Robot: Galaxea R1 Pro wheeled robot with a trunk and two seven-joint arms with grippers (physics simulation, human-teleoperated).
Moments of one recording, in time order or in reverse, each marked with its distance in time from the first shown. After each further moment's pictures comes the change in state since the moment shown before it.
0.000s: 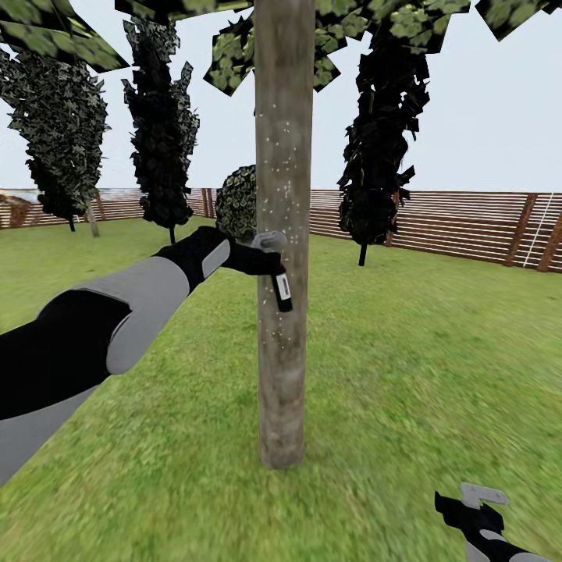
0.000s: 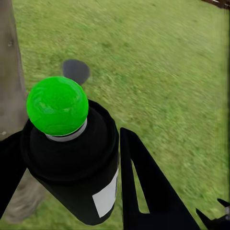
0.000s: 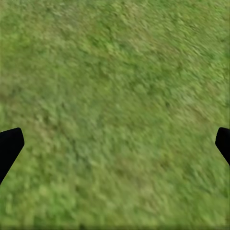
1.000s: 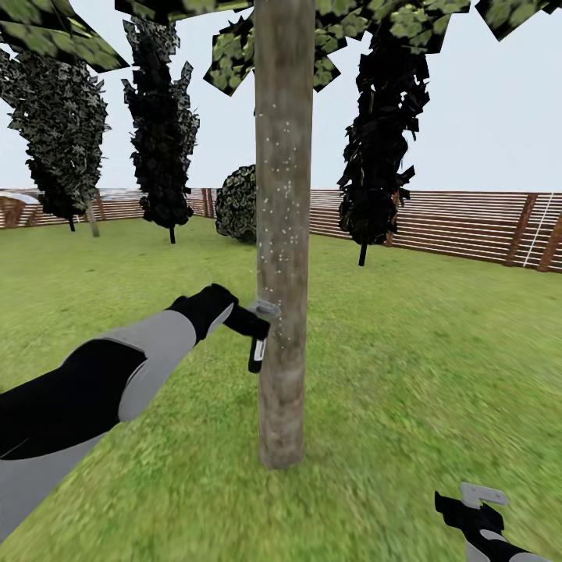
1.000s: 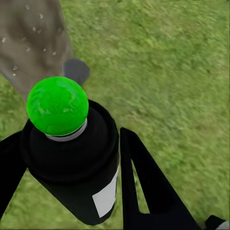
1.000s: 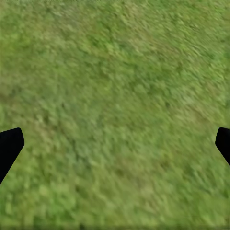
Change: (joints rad) left arm 0.212 0.000 0.000 0.022 -0.396 -0.026 -0.005; right arm 0.000 0.000 0.001 0.000 0.000 -0.001 0.000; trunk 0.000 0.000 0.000
